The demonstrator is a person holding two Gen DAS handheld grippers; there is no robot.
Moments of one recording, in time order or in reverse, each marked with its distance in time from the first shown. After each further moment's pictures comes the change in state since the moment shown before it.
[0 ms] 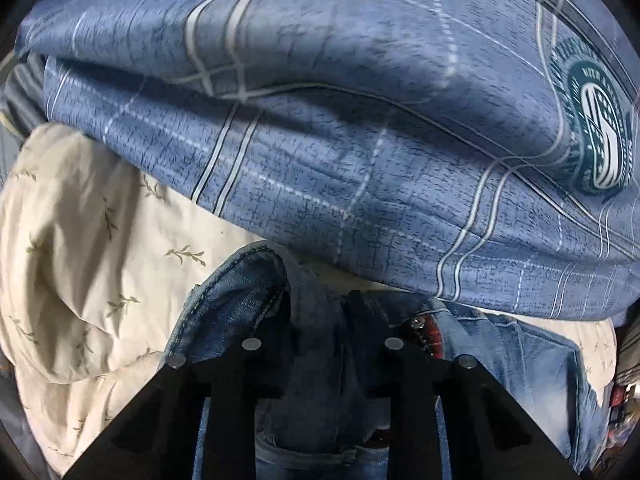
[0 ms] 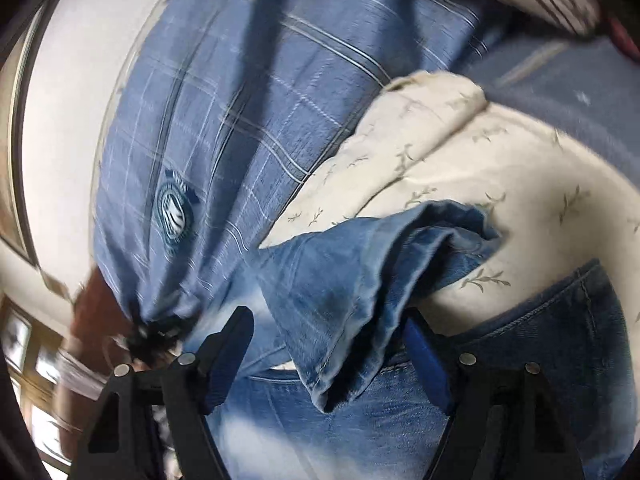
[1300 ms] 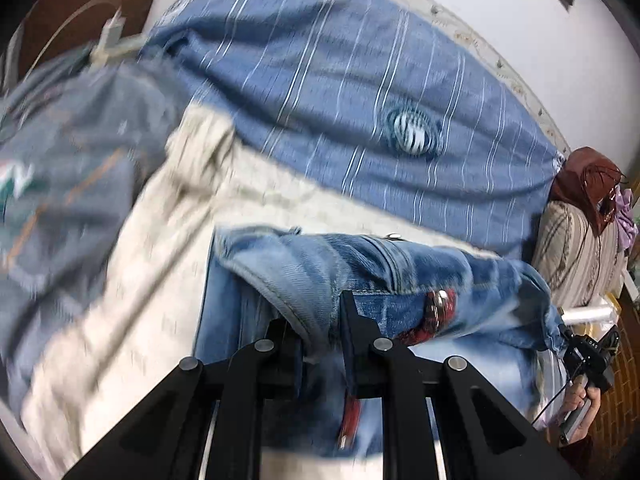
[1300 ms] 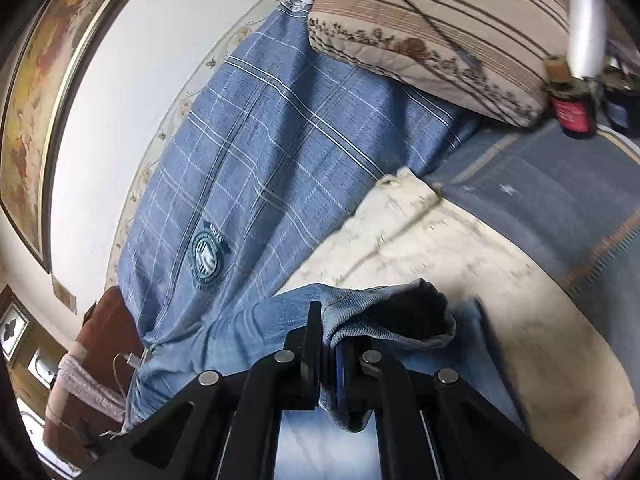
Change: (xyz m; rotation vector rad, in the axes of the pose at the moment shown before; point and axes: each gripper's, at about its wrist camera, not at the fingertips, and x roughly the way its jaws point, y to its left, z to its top) left arm -0.224 0.088 -0.224 0.017 -0.255 -0.279; right arm -0.124 -0.010 -0.042 -0.105 -0.220 0.007
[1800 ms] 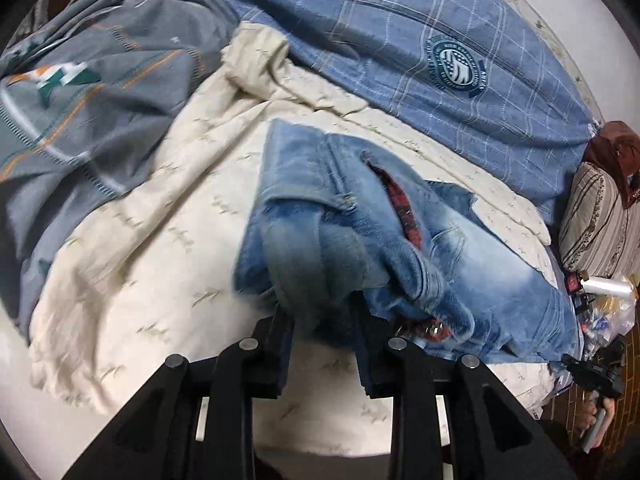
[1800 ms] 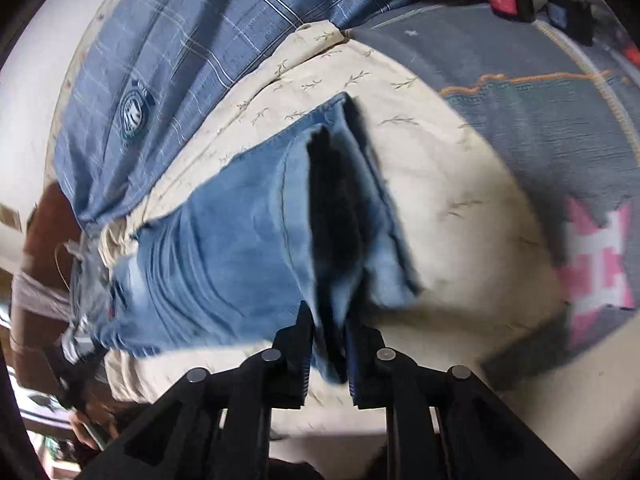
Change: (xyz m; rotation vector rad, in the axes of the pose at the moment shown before) left arm -0.012 0.031 -0.049 -0.040 0.197 0.134; right arm -0.035 -0.042 -0.052 -0.096 0.460 -0.248
